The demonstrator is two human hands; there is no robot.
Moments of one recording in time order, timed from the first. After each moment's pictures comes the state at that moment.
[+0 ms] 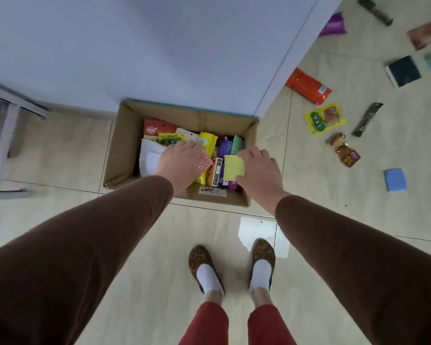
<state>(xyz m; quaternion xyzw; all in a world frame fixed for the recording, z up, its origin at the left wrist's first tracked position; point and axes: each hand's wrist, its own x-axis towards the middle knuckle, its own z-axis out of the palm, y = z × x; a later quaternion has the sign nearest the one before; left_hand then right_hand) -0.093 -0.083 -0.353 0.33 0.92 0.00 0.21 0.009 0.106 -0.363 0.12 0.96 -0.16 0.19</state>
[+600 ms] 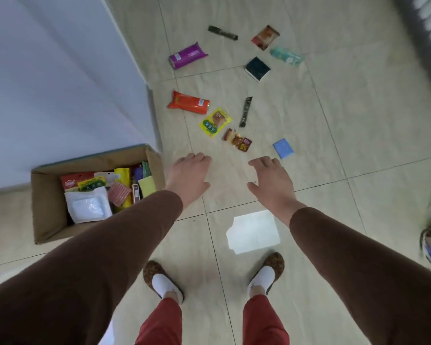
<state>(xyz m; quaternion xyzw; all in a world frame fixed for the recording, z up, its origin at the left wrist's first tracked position) 0.093 0.219 -0.200 0.50 0.84 -0.02 0.21 0.256 0.369 -0.198 0.31 0.92 -0.17 0.14</state>
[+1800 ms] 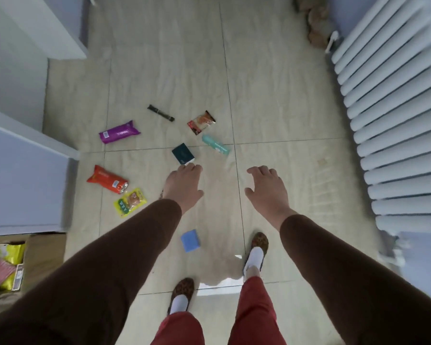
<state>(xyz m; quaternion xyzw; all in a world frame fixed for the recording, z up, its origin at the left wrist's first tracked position) 0.076 0.873 -0.128 0.36 0.91 0.01 0.22 0.215 1.054 -0.114 0.27 0.93 -0.19 0.13</state>
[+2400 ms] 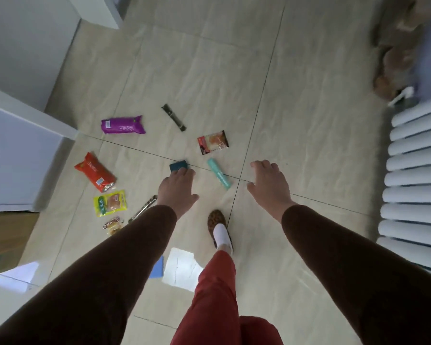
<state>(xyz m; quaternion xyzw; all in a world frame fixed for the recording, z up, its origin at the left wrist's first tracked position) -0.070 1.021 -0.208 0.14 0.96 0.07 0.24 -0.030 1.262 -0.203 0.08 0.97 -0.13 0.19</state>
